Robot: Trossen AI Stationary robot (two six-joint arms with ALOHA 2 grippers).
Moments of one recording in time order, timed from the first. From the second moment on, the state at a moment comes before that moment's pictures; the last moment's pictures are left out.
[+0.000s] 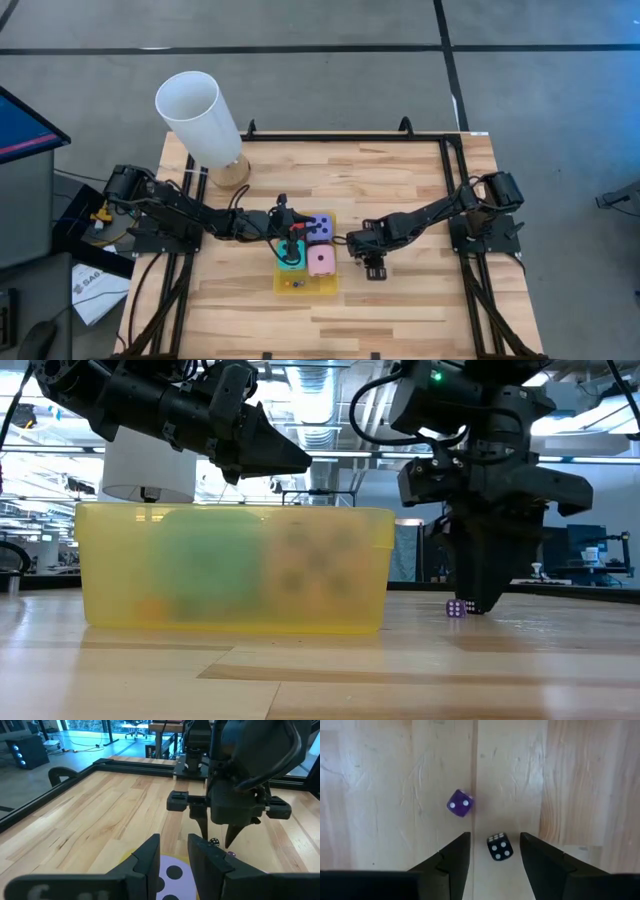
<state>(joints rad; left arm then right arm) -0.19 1.52 0.56 0.72 -0.43 -0.11 0.22 1.77 0.99 -0.55 -0.02 0.18</state>
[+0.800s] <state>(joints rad) -0.19 1.52 0.56 0.72 -0.42 -0.11 0.22 1.77 0.99 -0.54 -0.02 0.18</state>
